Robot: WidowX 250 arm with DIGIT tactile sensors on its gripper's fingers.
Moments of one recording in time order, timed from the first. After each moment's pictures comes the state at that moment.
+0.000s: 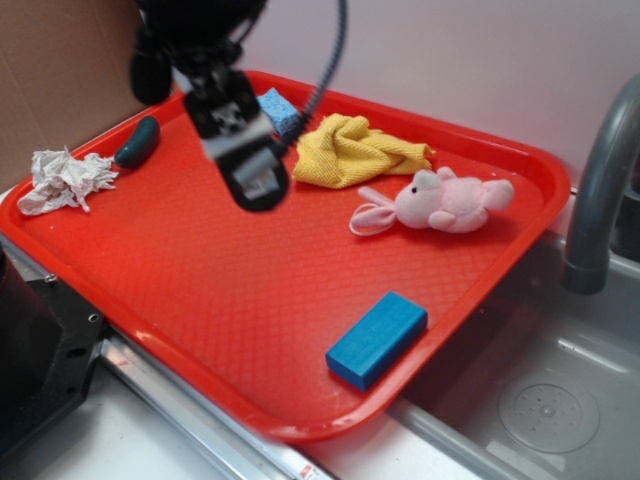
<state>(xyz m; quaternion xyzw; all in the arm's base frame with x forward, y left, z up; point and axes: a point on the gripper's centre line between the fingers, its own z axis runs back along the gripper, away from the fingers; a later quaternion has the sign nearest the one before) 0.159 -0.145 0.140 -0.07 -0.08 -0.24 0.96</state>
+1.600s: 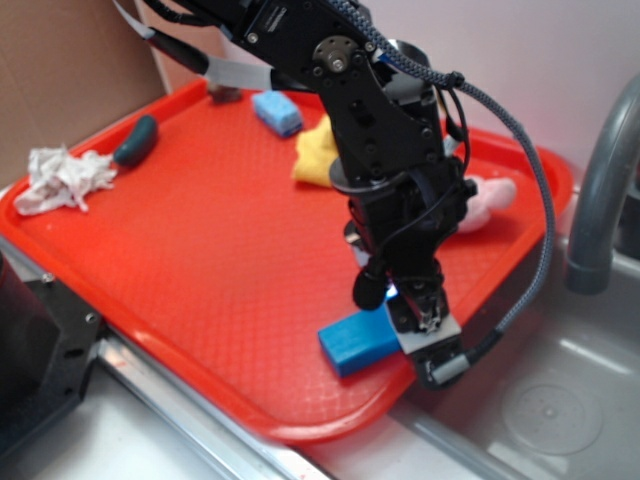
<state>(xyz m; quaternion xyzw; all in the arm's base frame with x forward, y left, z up) 0.193 -0.190 0.028 -0.03 -0.04 -0.24 0.97</state>
